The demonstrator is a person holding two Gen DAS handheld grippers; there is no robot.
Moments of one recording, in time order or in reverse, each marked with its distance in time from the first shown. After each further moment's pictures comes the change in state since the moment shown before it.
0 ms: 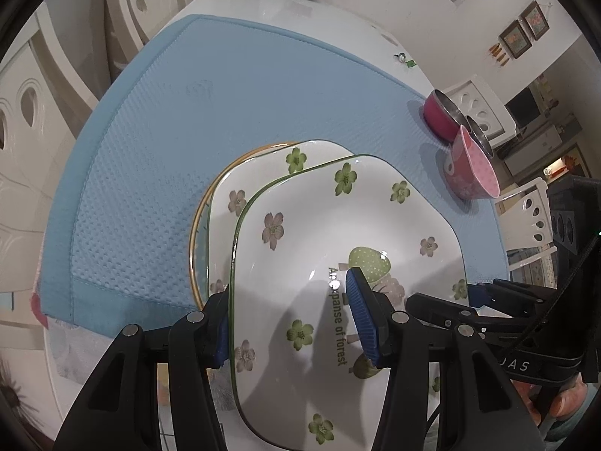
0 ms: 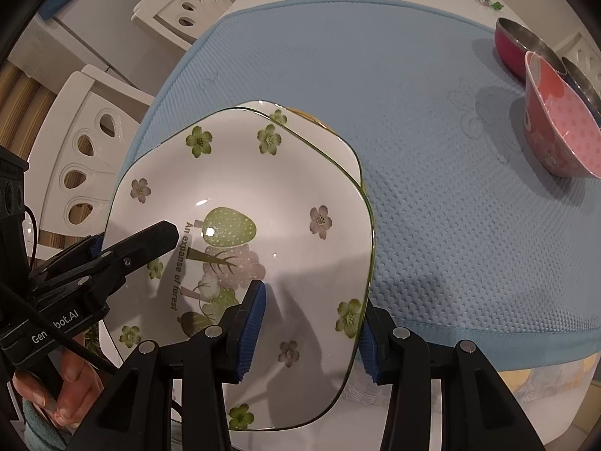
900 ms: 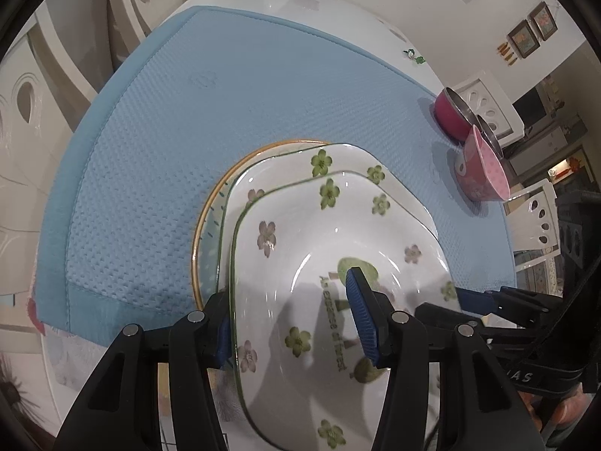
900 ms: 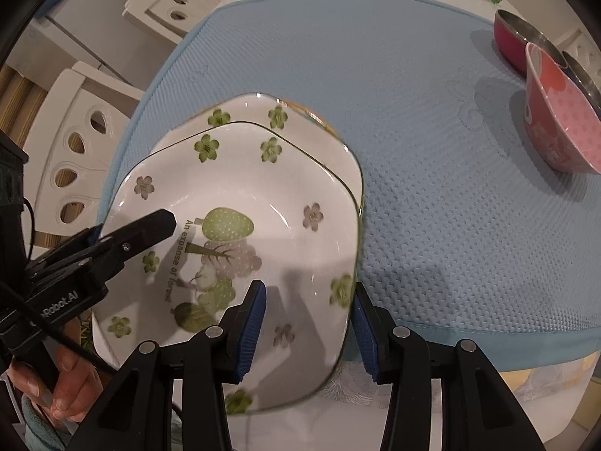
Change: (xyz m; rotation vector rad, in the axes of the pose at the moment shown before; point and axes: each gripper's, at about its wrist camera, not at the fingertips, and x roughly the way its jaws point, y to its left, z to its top) left arm 0.009 0.007 0.005 -0.012 0.017 0.019; right arm 0.011 -0.004 0.003 0.008 0.011 -0.004
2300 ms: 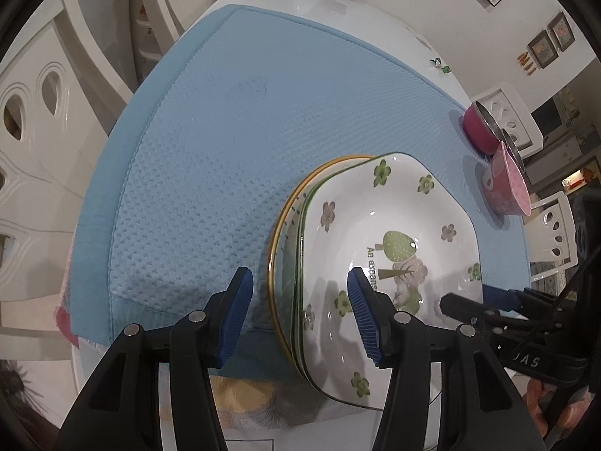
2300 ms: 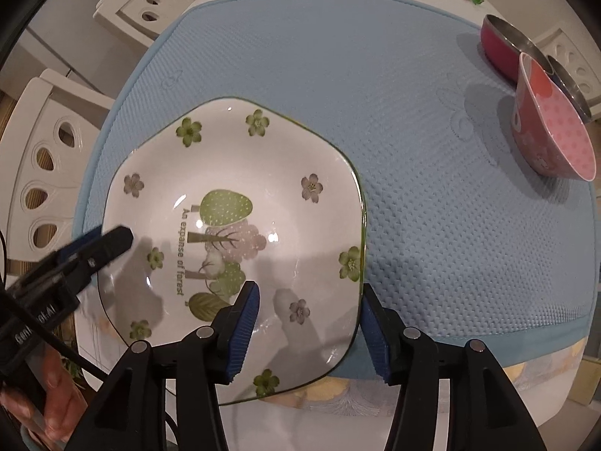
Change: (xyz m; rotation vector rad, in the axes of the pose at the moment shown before) left arm -0.006 0.040 0.007 -0.037 0.001 0.062; right arm 0.013 0.025 0.022 0.061 0.017 -0.121
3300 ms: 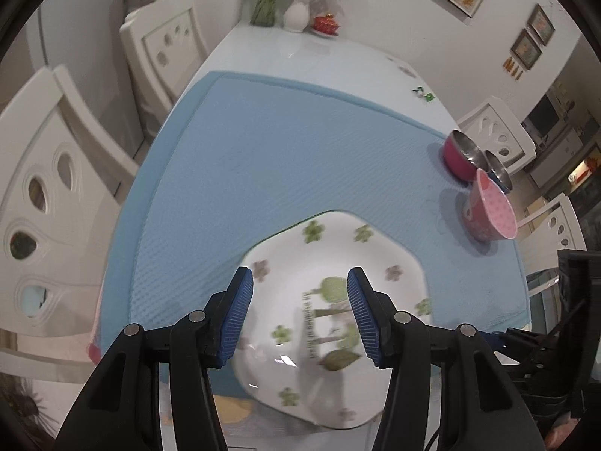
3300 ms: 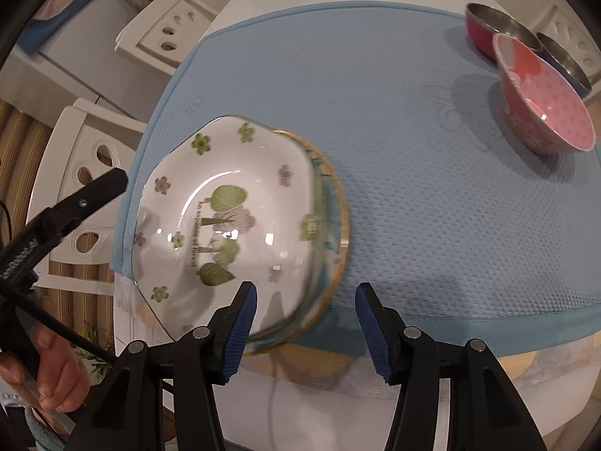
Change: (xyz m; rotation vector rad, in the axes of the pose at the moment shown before) left arm -0.048 -0.056 0.026 0.087 -0.157 0.060; right arm -0.044 -0.066 -0.032 0.044 -0.056 0.163
